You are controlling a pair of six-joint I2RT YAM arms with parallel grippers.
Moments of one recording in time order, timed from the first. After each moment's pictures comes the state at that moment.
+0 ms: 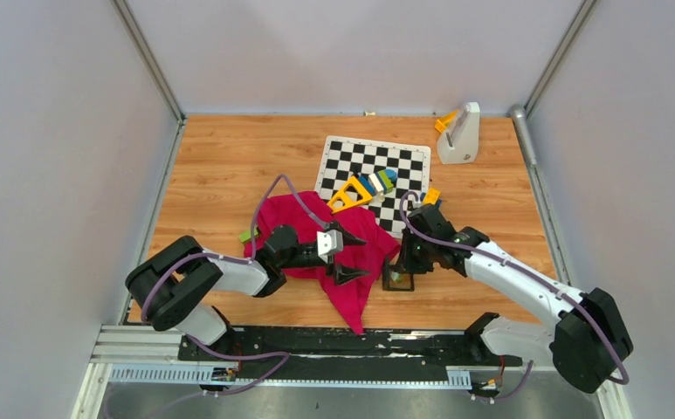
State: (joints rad) left arm -0.82 1.51 0.38 1.12 0.68 0.07; right arm 0.64 1.13 0.71 -0.58 -0.11 0.71
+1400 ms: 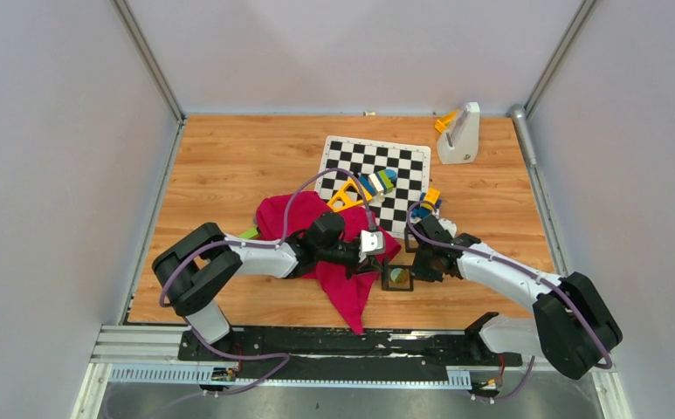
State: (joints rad) left arm -0.93 1.65 0.71 0.49 0.63 0.23; right arm 0.60 1.24 0.58 -0.56 0.15 0.89
